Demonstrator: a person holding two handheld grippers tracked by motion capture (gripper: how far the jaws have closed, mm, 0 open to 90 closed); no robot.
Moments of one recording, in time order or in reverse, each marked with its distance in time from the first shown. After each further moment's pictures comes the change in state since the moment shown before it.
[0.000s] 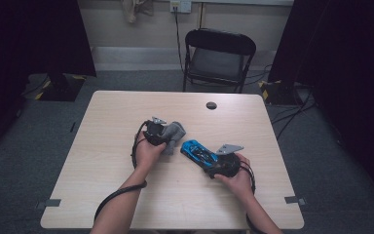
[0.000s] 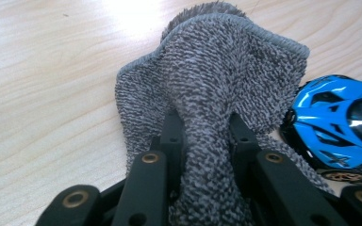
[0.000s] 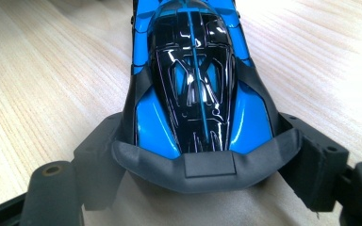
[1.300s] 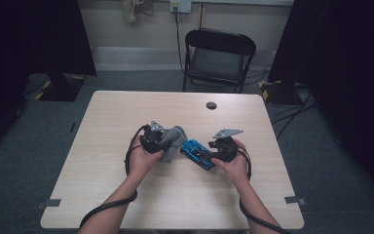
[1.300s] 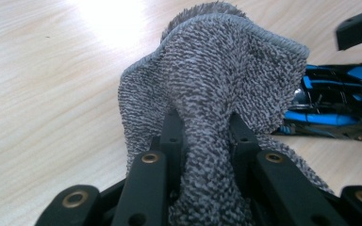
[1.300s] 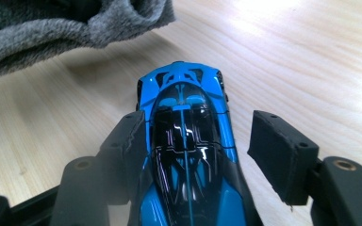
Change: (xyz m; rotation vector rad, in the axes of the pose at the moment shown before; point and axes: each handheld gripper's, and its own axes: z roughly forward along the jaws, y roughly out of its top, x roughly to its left) left arm -0.021 -0.010 -0.046 -0.030 -0.061 0.105; right arm -0.013 0.049 -0.003 -0.040 0.061 0.064
